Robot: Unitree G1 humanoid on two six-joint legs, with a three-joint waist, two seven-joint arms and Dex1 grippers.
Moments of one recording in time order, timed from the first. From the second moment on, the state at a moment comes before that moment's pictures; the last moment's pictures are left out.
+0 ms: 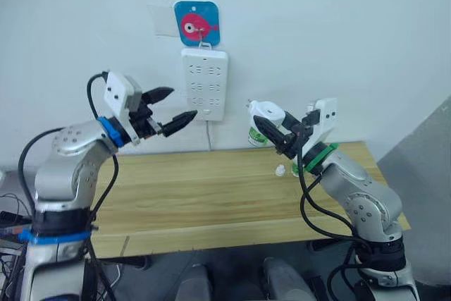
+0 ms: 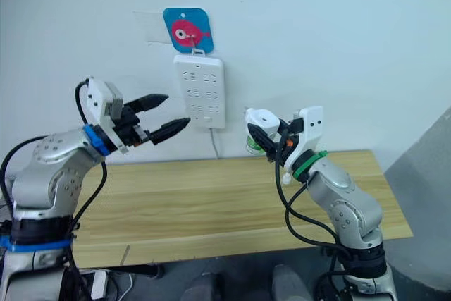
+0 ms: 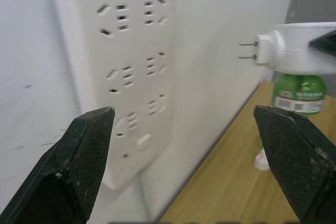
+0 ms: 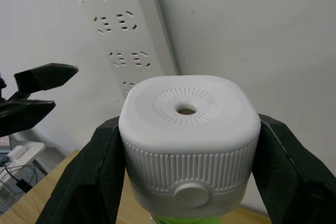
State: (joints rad) left arm -0.50 0.67 0.19 -0.06 -0.48 0.43 -0.85; right arm -0.36 -0.22 0.02 -0.46 0.68 0.71 0.18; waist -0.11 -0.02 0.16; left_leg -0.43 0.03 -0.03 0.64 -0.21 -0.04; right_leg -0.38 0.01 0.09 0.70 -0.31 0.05
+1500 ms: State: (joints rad) left arm -0.86 0.52 0.11 0.56 -0.40 0.35 -1.14; right arm -0.40 -0.19 0.13 -0.48 0.59 0.75 0.22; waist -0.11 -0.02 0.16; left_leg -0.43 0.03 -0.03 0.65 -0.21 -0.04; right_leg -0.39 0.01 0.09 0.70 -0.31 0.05
